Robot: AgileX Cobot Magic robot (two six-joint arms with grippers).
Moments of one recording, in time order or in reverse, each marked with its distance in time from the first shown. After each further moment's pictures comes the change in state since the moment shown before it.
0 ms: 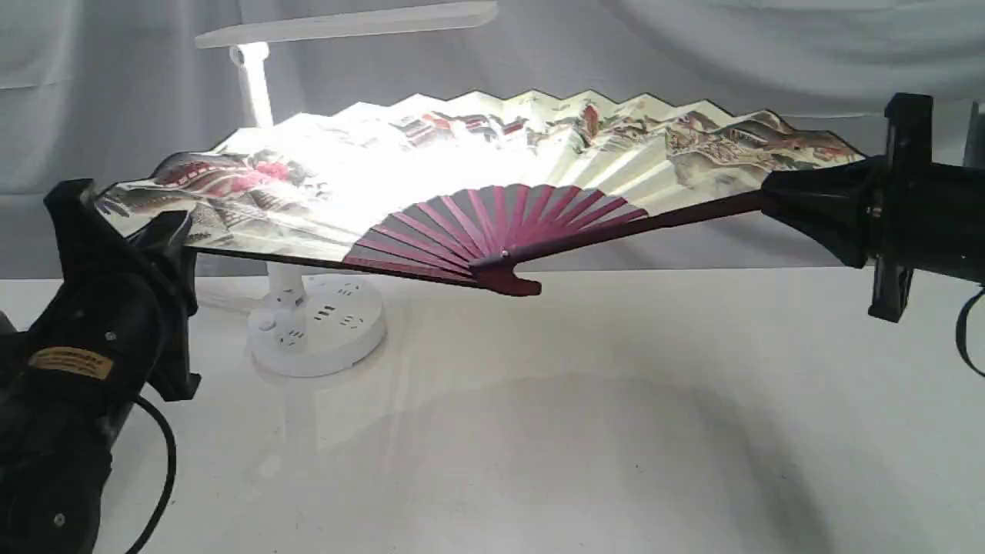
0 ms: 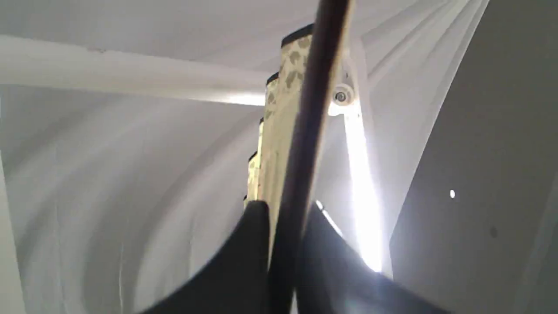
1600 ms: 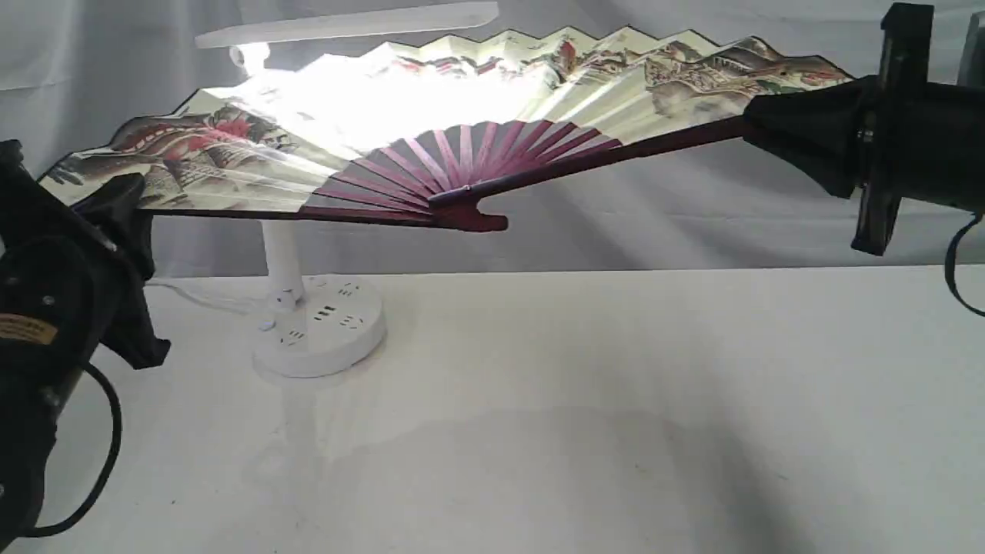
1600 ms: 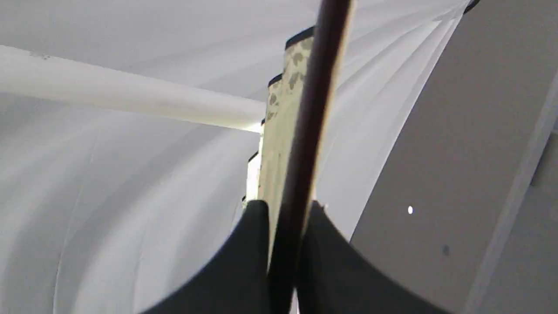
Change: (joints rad) left arm 0.068 -0.086 0.000 0.051 0.054 -0.103; right arm 0.044 -0.079 -0.067 0.000 -0.006 0.081
